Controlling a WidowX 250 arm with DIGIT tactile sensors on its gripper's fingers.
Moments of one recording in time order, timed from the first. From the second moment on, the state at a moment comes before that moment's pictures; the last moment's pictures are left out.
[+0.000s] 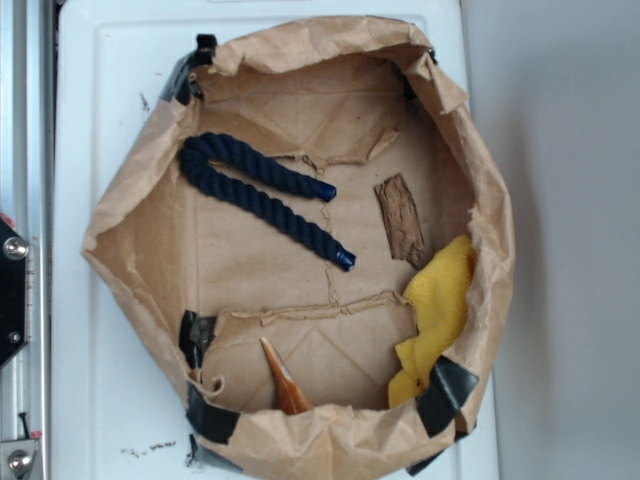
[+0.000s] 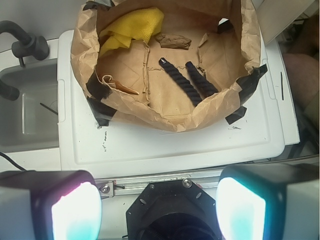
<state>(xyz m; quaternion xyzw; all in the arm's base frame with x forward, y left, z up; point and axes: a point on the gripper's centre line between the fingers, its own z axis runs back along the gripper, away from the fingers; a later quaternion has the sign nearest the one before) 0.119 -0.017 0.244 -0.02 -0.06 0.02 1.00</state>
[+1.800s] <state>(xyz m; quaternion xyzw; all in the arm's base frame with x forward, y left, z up) 0.246 0.040 0.150 -0.03 -0.03 -0.12 0.99</state>
